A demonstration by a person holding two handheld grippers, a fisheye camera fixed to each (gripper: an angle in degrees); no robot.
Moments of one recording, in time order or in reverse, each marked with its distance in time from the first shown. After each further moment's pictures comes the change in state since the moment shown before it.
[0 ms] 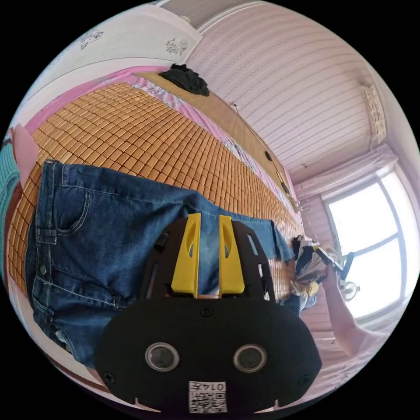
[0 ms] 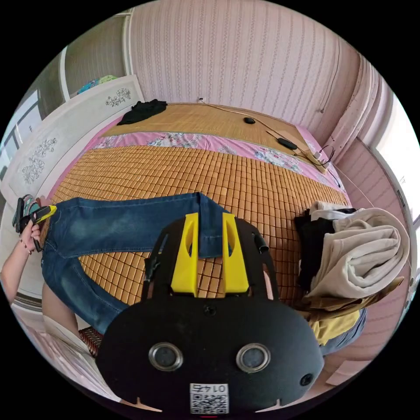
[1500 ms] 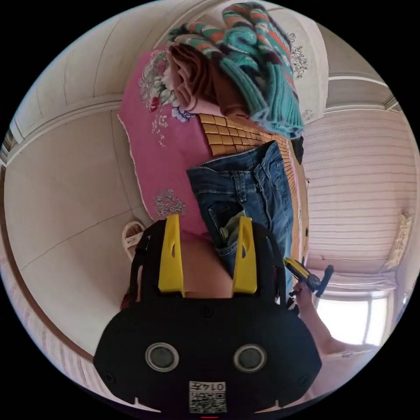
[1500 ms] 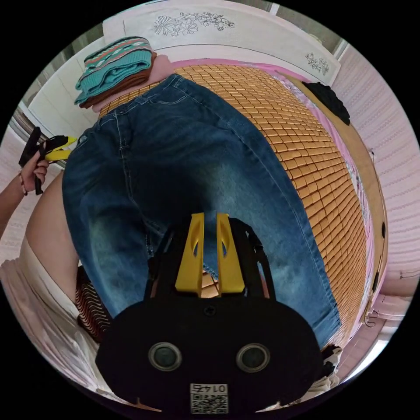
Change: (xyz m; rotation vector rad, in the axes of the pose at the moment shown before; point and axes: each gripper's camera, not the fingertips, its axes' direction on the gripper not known) left arm -0.240 0.318 -0.156 0.240 0.059 -0.744; right arm -0.316 -0.025 0.130 -0.199 -0.238 -0.860
